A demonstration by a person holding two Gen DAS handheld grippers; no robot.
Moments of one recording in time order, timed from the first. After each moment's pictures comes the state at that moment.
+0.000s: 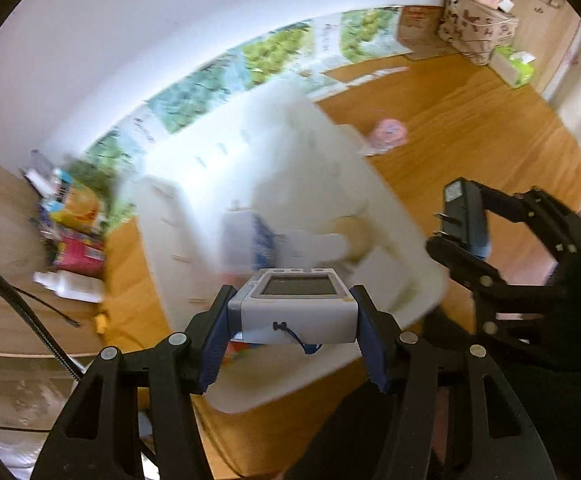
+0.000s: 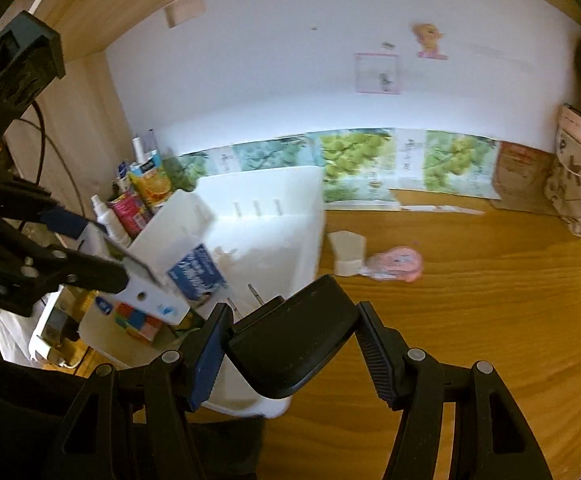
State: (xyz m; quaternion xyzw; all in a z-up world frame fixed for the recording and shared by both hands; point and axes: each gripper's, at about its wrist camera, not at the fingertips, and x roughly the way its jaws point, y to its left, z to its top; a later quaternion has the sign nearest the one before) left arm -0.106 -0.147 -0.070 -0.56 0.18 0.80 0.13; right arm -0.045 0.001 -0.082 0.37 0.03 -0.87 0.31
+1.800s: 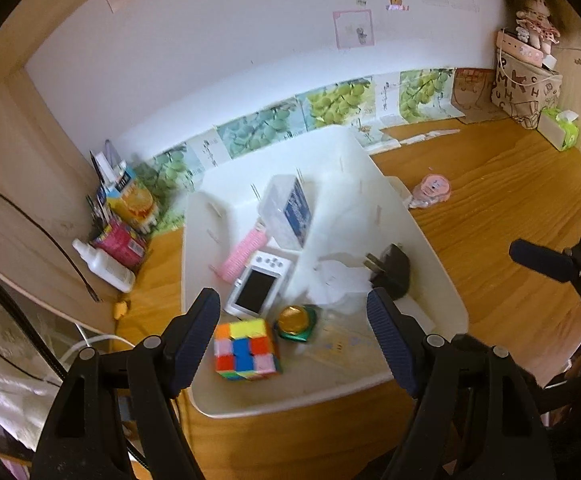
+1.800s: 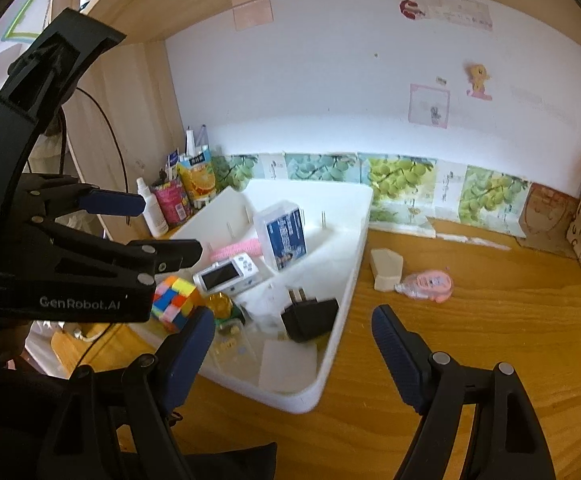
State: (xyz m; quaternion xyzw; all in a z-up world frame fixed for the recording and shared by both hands) left arm -0.070 -0.133 -0.076 -0.45 0.13 0.88 0.01; right arm -0.012 0.003 -0.074 0.33 0.06 -0.87 0.36
